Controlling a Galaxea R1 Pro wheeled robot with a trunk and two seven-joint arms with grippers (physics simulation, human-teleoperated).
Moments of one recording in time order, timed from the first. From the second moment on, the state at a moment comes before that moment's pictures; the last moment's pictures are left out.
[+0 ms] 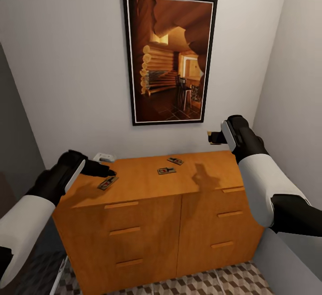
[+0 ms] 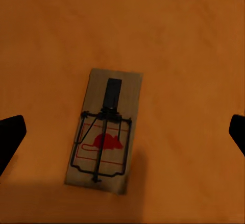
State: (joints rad) left arm -0.99 0.27 -0.29 -0.93 0.10 1.01 -0.41; right arm -1.30 0.00 -0.05 -0.71 -0.01 1.04 -0.20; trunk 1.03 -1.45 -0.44
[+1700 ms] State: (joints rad) left arm -1.00 0.26 -0.29 -0.86 0.09 1.01 -0.40; right arm -1.30 -0.02 -0.05 -0.75 0.00 1.04 -0.20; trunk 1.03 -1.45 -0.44
